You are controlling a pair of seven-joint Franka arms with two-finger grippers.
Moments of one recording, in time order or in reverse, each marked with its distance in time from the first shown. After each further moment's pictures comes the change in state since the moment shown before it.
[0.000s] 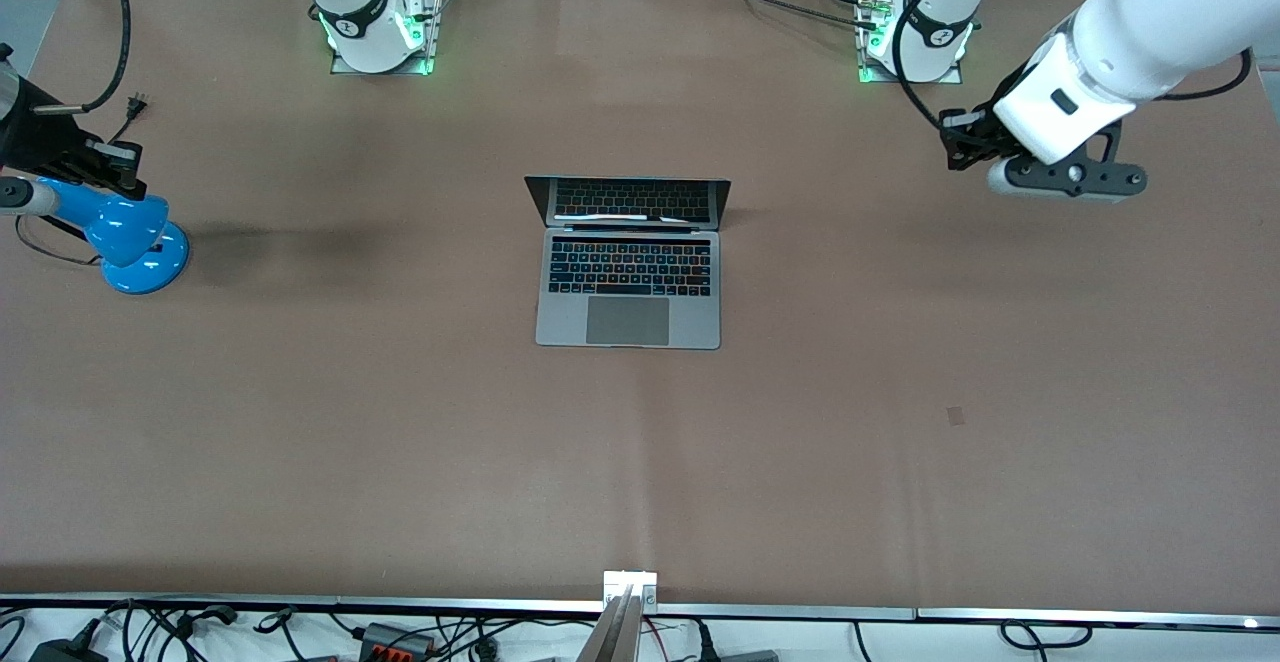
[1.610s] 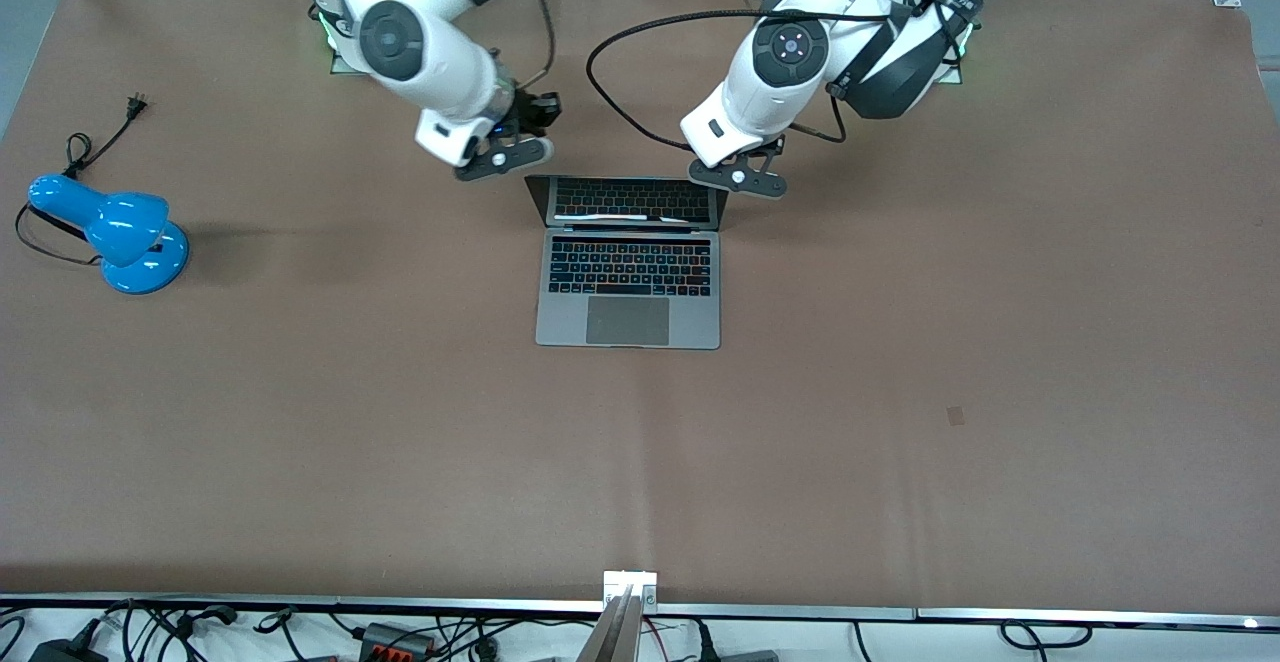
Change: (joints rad) left arm -0.331 0.133 -0.150 -0.393 -0.016 0.476 -0.255; right arm 0.685 0.073 0.031 -0.412 0.438 0.383 0.309
